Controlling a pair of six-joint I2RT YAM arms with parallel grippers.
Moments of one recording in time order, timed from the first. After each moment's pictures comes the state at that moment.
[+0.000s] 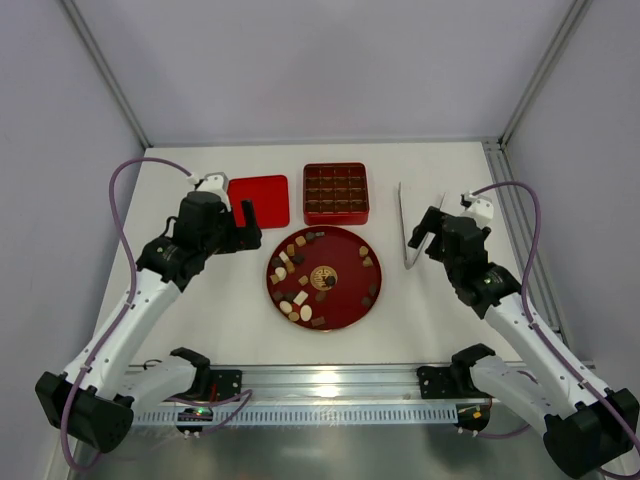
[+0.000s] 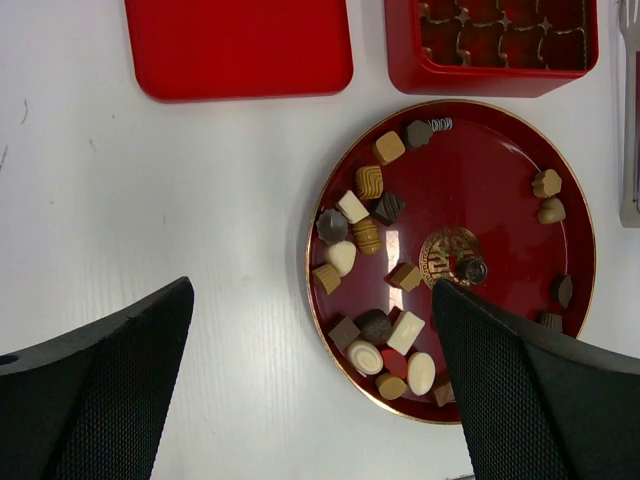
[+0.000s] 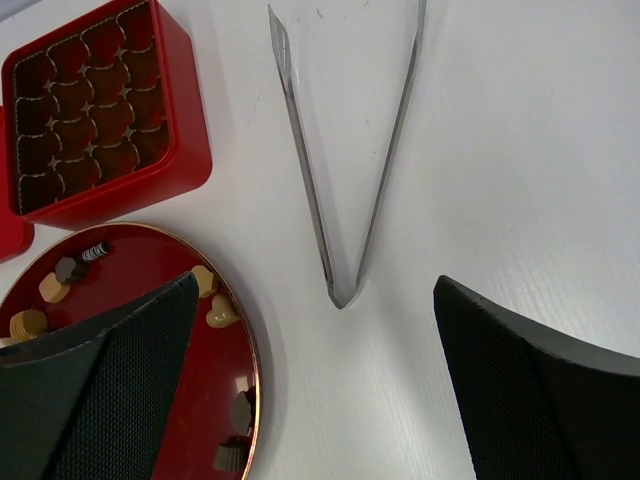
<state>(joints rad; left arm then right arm) -0.40 1.03 1.04 -0.66 -0.13 -0.39 0.38 0.86 0.70 -0.36 0.42 0.55</state>
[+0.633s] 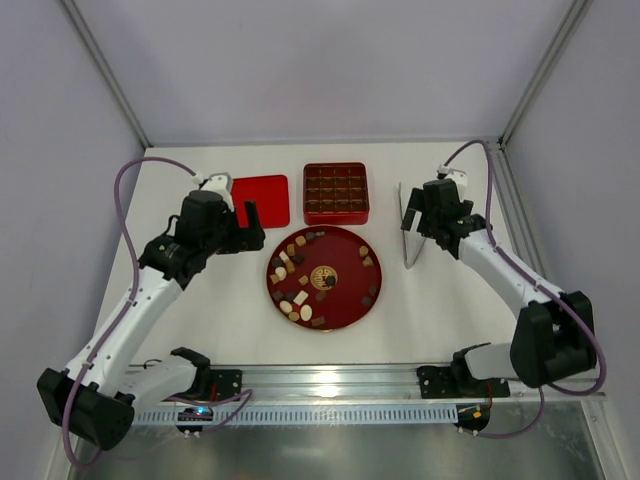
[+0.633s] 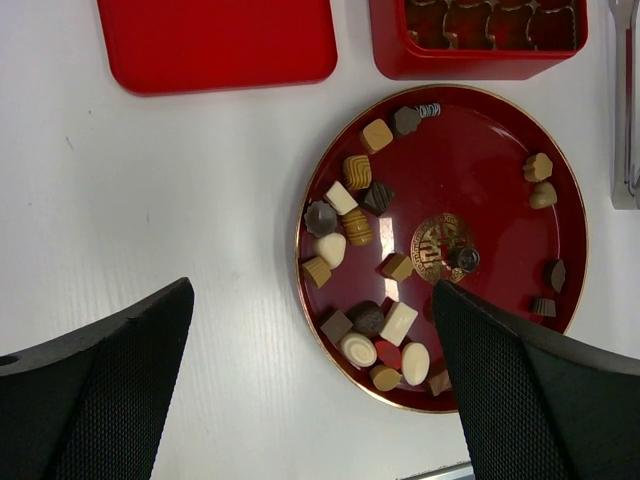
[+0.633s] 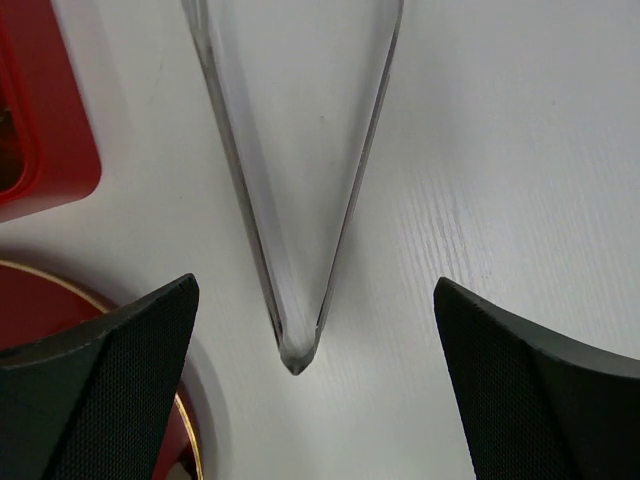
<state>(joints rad) -0.40 1.04 1.04 -0.66 -0.08 -0.38 0.29 1.31 0.94 -0.40 0.36 0.43</state>
